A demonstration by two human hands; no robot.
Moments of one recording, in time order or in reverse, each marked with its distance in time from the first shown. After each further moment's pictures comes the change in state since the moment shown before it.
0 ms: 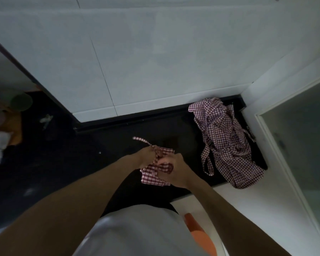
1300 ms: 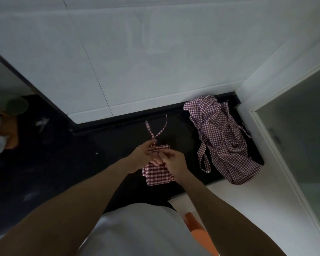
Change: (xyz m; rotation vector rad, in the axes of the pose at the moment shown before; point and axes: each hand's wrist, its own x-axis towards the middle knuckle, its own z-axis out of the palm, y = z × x) left_hand -0.003 -0.013 0.011 -0.524 0.057 0.089; right_hand 0.019 0.004 0.016 0.592 0.260 0.388
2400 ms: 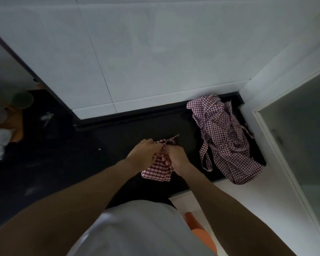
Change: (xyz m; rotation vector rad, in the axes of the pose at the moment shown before) left_hand -0.005 -0.005 0.003 1.116 0.225 0.382; right_hand 0.014 -0.023 0.001 0.069 0.012 0.353
